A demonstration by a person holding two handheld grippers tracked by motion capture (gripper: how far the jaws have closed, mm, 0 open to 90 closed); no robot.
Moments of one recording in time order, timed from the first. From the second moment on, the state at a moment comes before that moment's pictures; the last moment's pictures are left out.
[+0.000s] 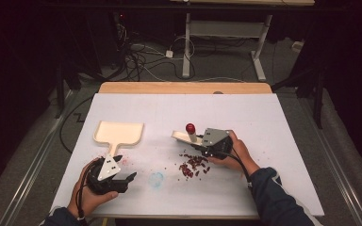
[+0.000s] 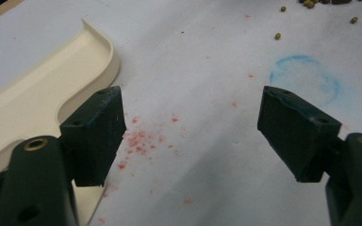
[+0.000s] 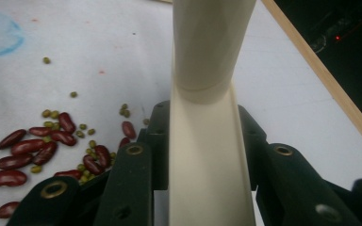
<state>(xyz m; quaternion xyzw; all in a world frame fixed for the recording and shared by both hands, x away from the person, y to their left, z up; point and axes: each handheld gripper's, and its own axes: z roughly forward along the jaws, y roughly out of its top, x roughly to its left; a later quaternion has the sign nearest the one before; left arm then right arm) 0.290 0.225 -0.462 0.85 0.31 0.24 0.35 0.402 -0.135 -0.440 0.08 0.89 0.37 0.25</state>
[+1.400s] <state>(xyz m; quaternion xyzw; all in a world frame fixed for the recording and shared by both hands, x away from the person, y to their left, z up) 0.286 0.244 -0.450 0.82 0.34 0.26 0.38 0.327 -0.074 -0.448 0.28 0.85 0.45 0.06</state>
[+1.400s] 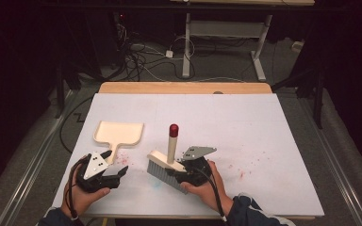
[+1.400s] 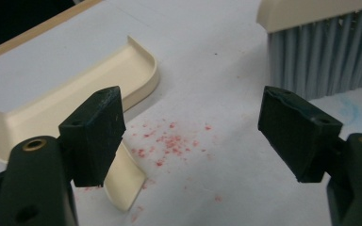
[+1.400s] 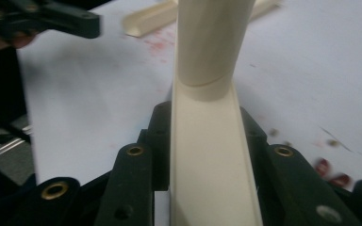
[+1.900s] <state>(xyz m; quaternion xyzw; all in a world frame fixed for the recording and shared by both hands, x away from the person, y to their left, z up) 0.286 0.236 -0.454 0.83 0.33 0.25 0.37 0.346 -0.134 -0.445 0.38 0.81 0.43 0.07</state>
